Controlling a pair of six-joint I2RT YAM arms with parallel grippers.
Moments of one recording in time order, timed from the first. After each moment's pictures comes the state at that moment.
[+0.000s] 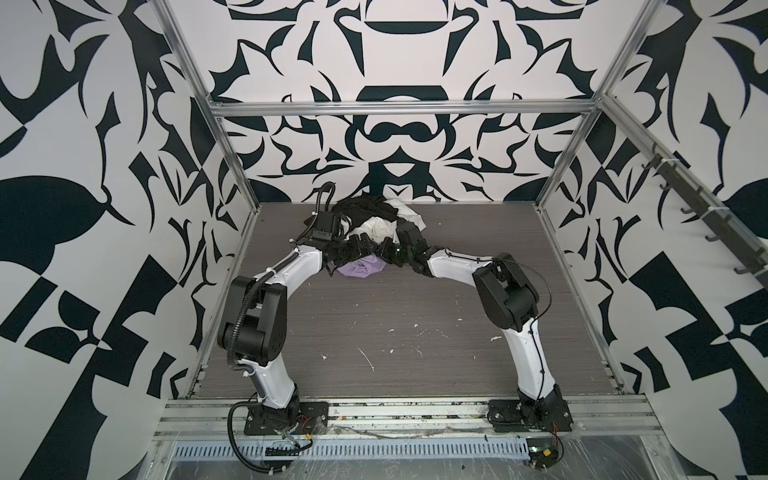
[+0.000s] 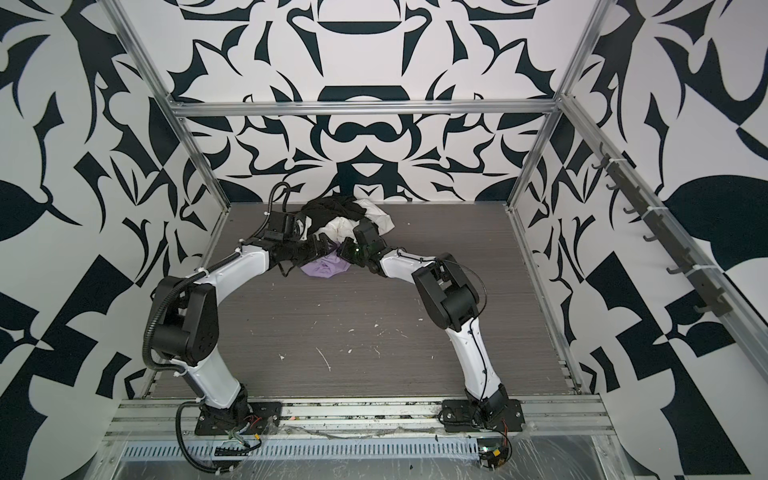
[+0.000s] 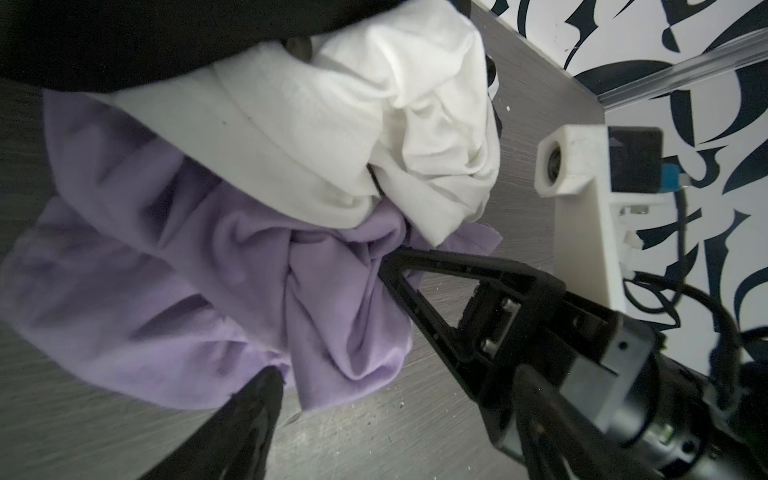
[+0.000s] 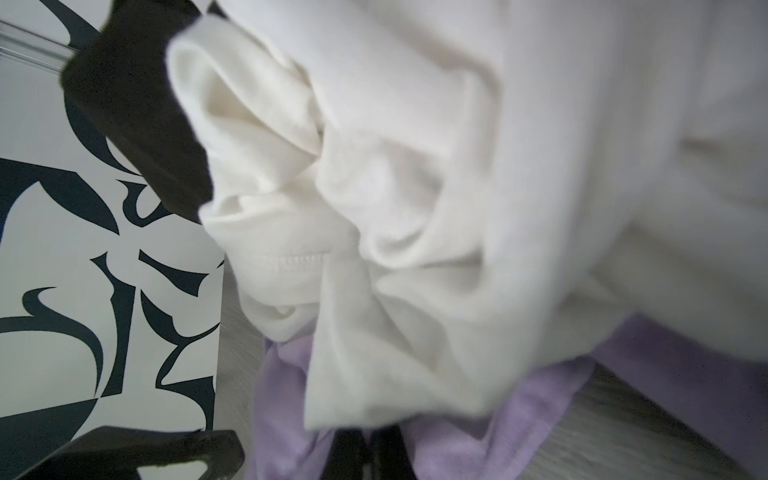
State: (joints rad) left arm -0.29 1.74 1.21 -0.28 0.41 -0.54; right arm 0.63 2.22 1.55 0.12 -0.26 0.94
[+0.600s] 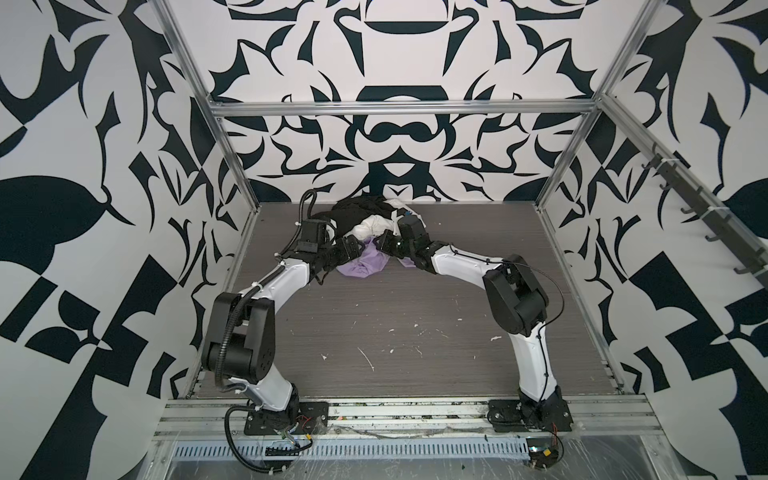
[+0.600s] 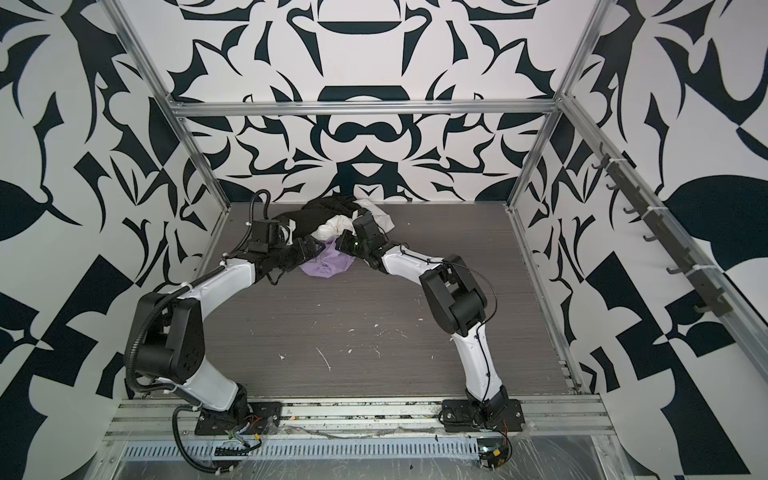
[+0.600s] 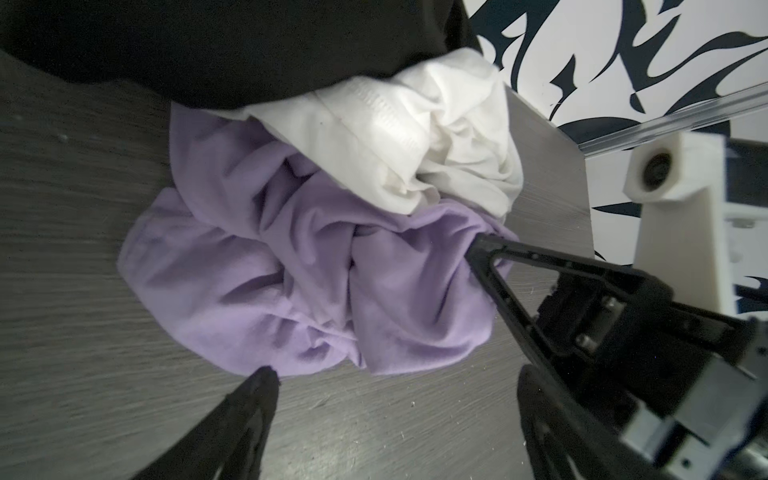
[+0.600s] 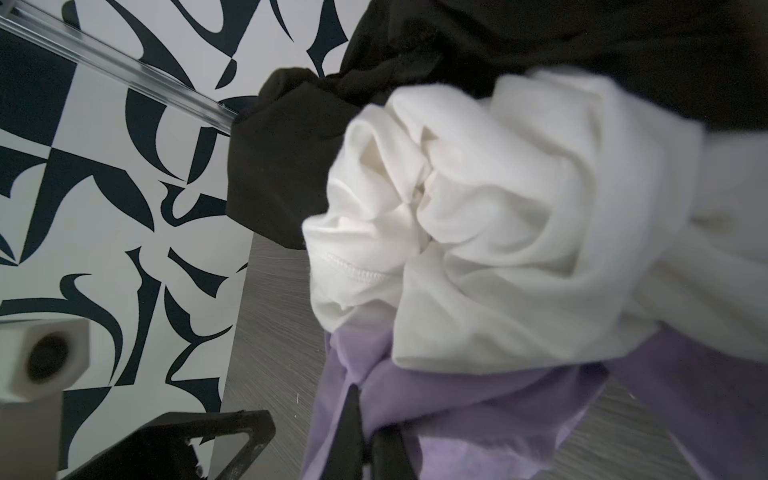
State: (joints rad) left arm -0.22 1.60 1.04 -0.14 0.41 -0.59; right arm 0.64 2.14 1.57 0.09 -0.22 0.86
